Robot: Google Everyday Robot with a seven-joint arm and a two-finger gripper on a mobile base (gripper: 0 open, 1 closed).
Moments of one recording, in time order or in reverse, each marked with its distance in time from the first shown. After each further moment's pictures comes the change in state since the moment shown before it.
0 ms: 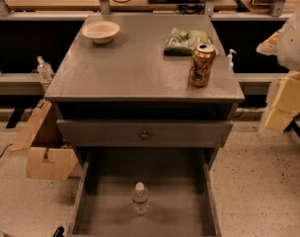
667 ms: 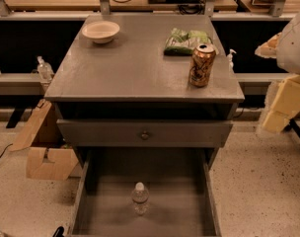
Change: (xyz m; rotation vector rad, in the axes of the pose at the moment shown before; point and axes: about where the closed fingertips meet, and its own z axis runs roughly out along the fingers) arm 0.000 0.000 0.007 -0.010 -0.042 0.012
